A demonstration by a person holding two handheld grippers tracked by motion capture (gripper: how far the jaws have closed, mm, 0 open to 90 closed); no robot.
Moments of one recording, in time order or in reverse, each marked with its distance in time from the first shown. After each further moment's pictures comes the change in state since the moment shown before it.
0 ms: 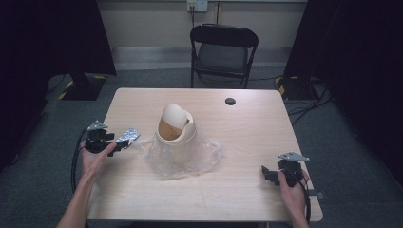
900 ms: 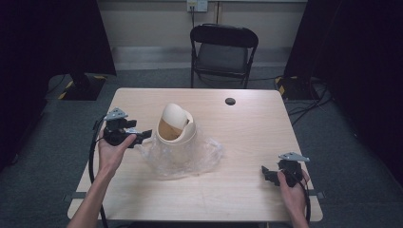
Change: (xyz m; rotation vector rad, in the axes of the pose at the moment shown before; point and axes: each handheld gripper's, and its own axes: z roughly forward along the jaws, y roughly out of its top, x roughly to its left) left arm -0.098 0.064 -0.034 -0.122 -0.109 0.110; right arm 0.000 0.000 0.000 -0.001 -0.001 0.000
